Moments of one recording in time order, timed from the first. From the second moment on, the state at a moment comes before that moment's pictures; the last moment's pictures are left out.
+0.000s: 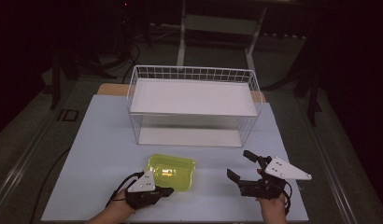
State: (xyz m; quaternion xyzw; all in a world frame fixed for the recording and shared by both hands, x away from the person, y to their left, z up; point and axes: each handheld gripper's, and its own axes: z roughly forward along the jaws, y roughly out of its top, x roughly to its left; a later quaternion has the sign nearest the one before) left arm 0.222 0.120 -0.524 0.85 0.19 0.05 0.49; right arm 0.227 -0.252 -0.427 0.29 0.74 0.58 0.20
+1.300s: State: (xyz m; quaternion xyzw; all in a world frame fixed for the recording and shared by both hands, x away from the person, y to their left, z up) left arm 0.268 0.203 -0.537 0.81 0.27 0.15 0.50; right arm 0.230 -0.251 -0.430 0.29 0.75 0.57 0.19
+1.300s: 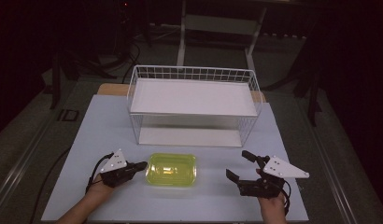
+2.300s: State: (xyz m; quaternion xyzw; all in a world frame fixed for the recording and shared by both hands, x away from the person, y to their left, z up) left arm 0.269 0.137 -0.538 0.81 0.25 0.10 0.52; right arm 0.235 -0.251 -0.436 0.29 0.76 0.56 0.19
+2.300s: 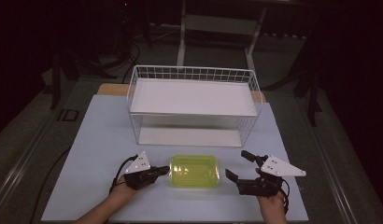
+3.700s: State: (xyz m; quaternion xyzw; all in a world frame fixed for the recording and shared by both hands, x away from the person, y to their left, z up) left arm 0.258 0.139 -0.467 0.78 0.32 0.09 0.54; right arm 0.241 -0.236 -0.427 0.31 0.76 0.53 0.20
